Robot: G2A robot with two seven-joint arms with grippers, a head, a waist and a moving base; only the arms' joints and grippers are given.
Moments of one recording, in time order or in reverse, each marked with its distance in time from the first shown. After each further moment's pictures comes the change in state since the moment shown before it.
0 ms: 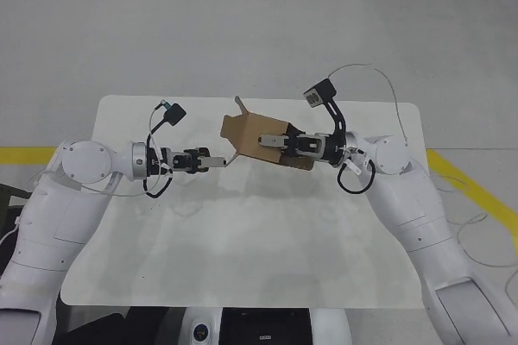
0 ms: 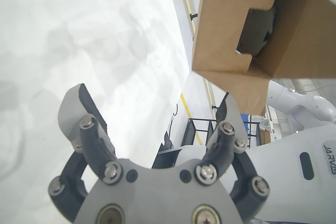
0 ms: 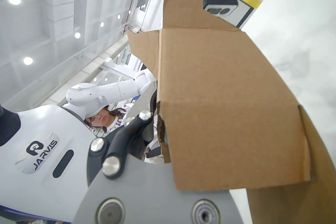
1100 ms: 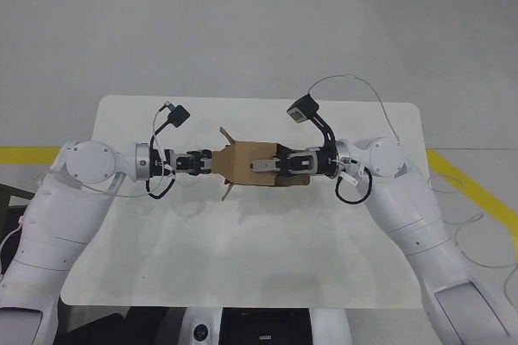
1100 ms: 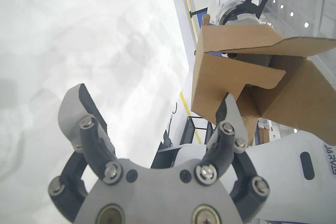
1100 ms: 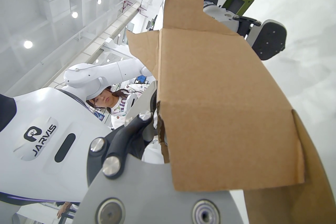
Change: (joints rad) left arm -0.011 -0.006 0.020 0.005 -0.011 0.005 -0.002; right arm -0.002 0.000 -0.050 -0.048 0.013 0.049 0.156
